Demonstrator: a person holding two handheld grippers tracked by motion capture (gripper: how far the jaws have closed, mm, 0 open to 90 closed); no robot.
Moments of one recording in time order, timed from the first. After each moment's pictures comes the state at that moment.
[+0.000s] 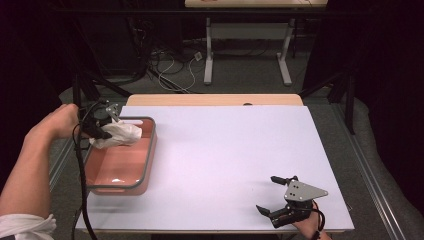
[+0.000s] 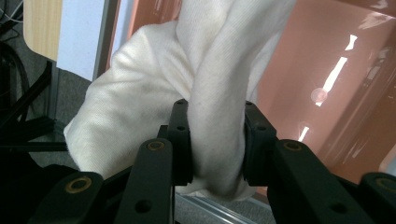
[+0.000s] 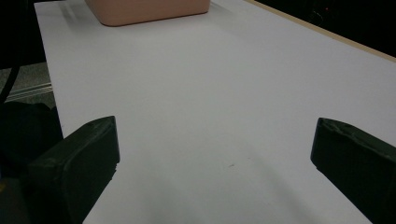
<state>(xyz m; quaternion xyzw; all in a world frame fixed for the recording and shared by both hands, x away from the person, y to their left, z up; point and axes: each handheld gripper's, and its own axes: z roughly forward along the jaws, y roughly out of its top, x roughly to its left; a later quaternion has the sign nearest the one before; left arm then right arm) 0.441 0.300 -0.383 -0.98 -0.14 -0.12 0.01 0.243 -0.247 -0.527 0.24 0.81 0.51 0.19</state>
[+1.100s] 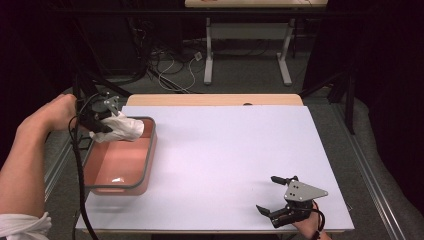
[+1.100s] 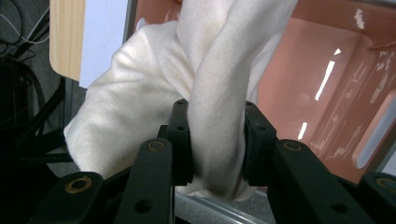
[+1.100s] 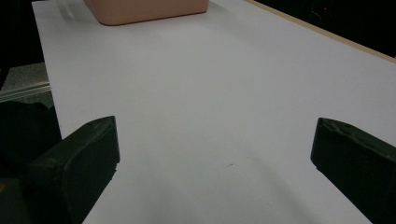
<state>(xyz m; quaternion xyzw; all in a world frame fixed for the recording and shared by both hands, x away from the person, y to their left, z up) 0.431 0.284 -0.347 -0.98 -0.11 -0.14 0.00 0.243 -0.247 -0.527 0.24 0.81 0.51 0.19</state>
